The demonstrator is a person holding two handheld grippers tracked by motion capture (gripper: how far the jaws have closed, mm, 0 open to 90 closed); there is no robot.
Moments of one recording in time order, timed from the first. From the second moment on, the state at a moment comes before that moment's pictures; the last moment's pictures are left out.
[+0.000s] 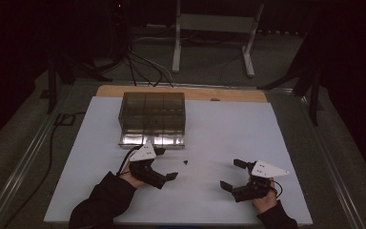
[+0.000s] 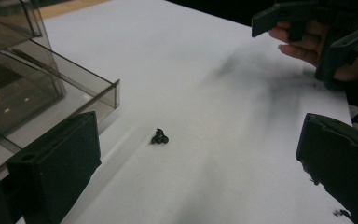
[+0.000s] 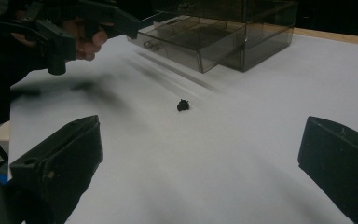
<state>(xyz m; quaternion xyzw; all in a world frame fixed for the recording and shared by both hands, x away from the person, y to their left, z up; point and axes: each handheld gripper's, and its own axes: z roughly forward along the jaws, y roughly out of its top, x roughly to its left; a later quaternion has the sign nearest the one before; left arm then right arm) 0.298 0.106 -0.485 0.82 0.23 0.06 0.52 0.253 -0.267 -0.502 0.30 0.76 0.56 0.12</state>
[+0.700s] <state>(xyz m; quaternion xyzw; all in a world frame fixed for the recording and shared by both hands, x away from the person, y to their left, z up) 0.305 0.070 -0.497 0.85 0.22 0.03 0.49 0.253 -0.268 -0.501 0.30 0.76 0.56 0.12</state>
